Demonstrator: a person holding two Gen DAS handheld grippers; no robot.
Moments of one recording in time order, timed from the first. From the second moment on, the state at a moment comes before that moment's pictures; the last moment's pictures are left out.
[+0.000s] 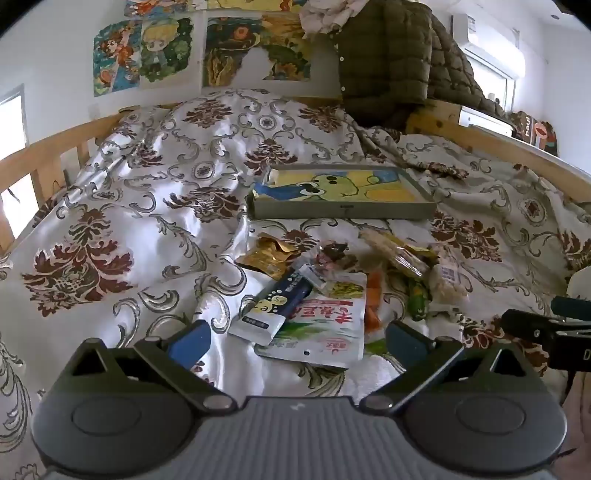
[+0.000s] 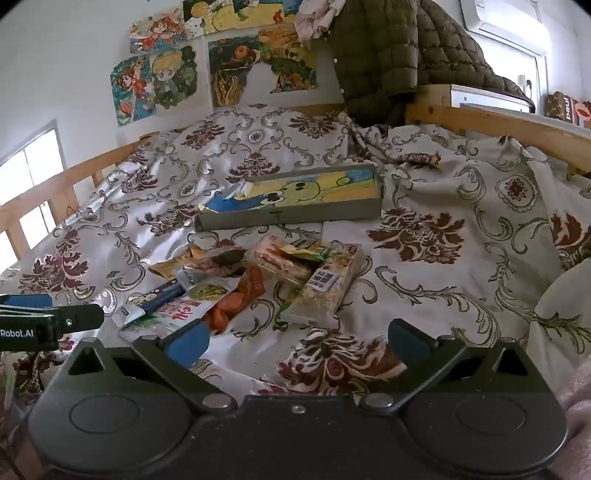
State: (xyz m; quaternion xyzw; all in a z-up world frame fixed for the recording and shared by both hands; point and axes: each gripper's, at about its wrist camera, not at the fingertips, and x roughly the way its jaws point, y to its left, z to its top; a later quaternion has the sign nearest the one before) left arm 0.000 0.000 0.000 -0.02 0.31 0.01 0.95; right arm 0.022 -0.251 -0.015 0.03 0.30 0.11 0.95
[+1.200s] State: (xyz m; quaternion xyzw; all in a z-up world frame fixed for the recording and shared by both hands) left arm 0.000 -0.004 -0.008 -0.03 0.31 0.01 0.95; right arm 0.022 -0.250 -0.016 0.02 0.30 0.12 0.95
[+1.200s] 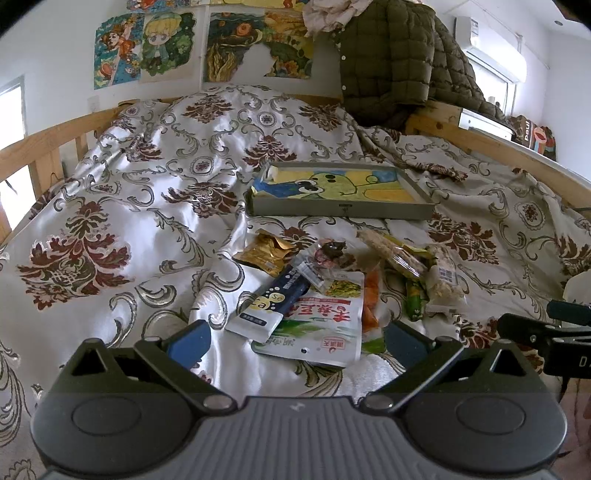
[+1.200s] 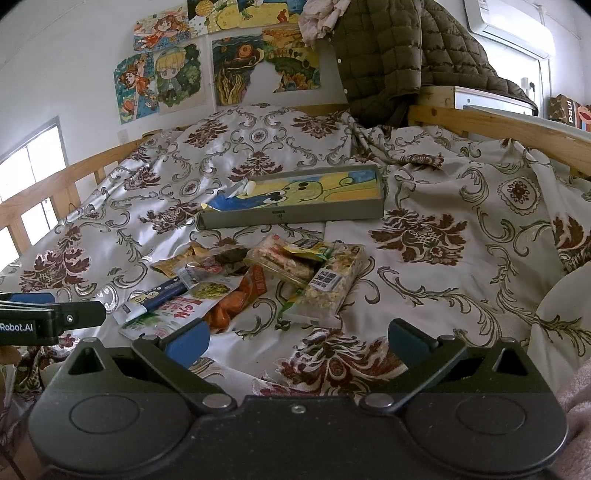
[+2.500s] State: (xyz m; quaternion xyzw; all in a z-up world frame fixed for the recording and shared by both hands) left arm -0.001 -0.003 -0.009 -0.03 0.32 0.00 0.95; right arm 0.022 -0.249 -0.016 0.02 0.30 0.12 0.95
